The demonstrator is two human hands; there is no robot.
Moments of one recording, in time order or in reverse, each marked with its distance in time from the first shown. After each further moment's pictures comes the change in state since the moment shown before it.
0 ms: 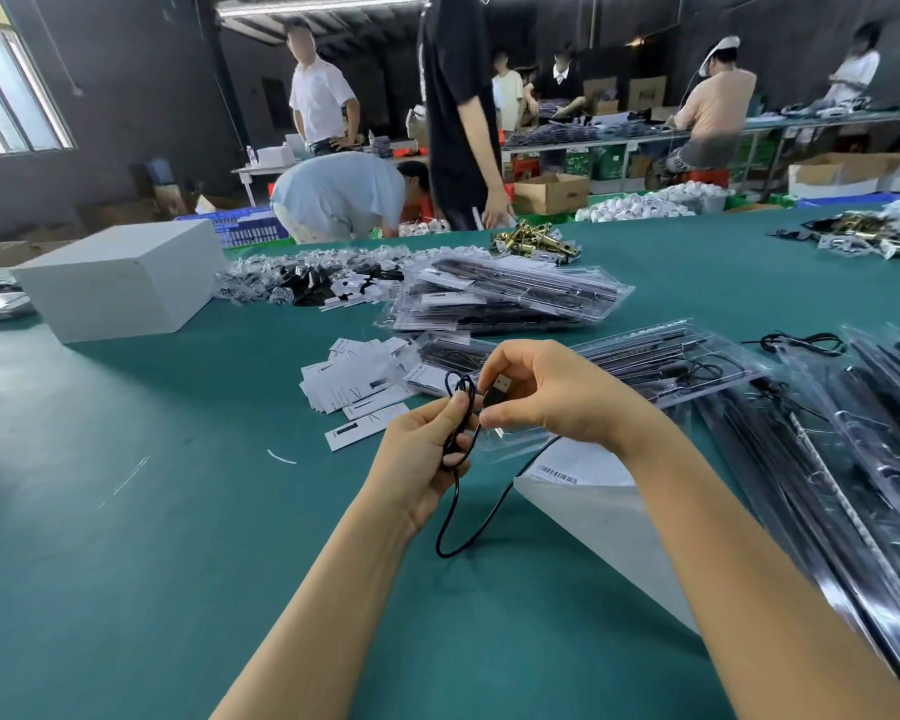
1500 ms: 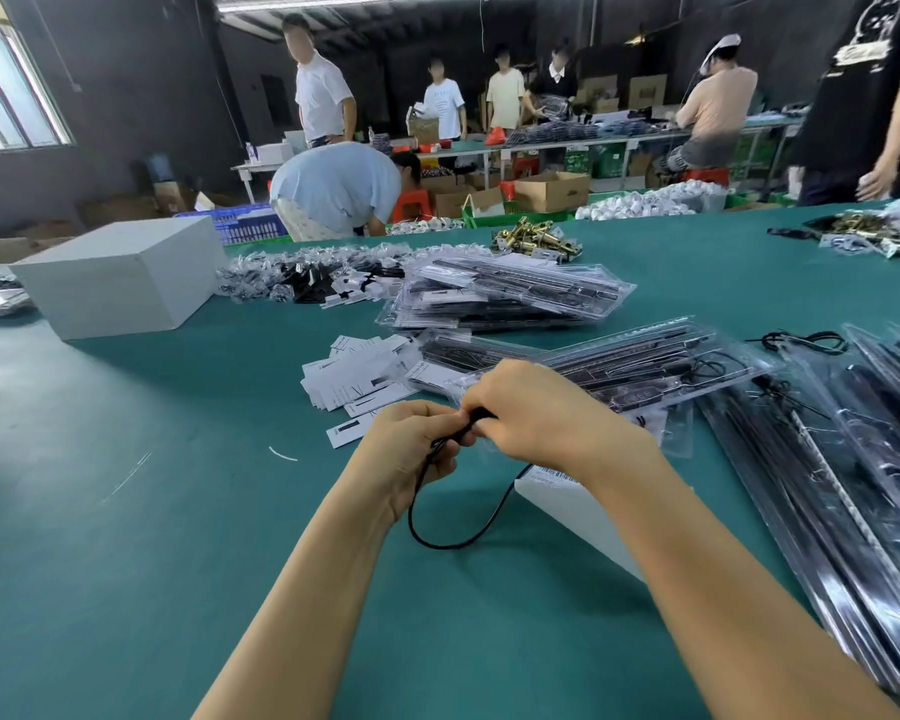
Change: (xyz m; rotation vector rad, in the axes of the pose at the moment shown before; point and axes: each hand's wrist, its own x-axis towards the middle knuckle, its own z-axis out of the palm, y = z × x) left_hand -0.005 0.017 -0.010 0.256 0.072 -0.096; right_hand 0.006 -0.015 0.026 -0.841 -0.052 -0.103
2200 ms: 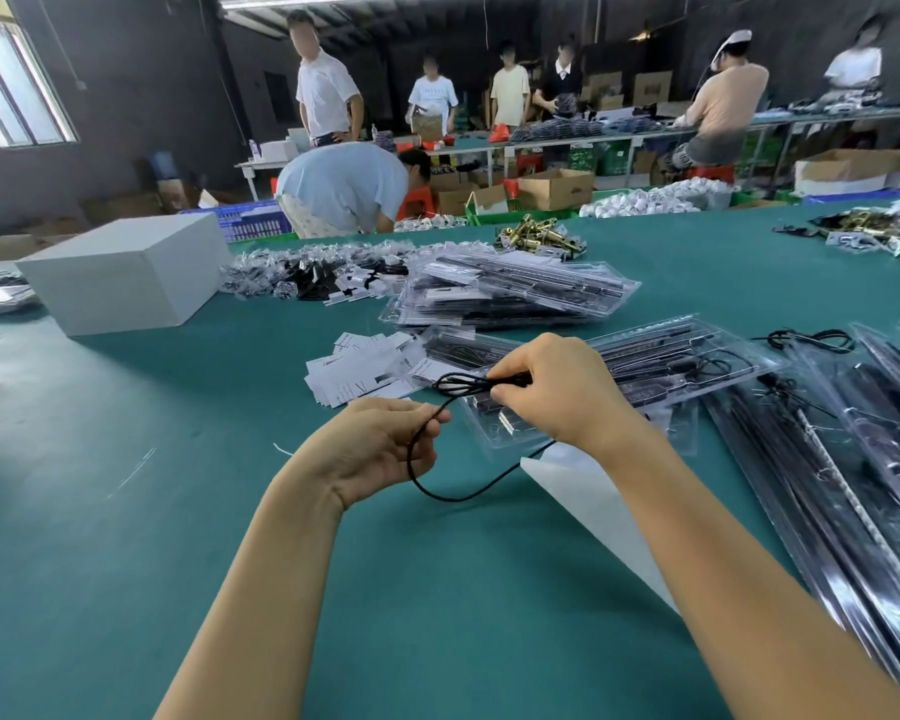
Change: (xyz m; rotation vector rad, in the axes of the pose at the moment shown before) left_hand 0.000 0.013 -0.037 -0.085 -0.116 -0.116; right_hand -0.006 0.009 -0.005 0.274 0.266 0.273
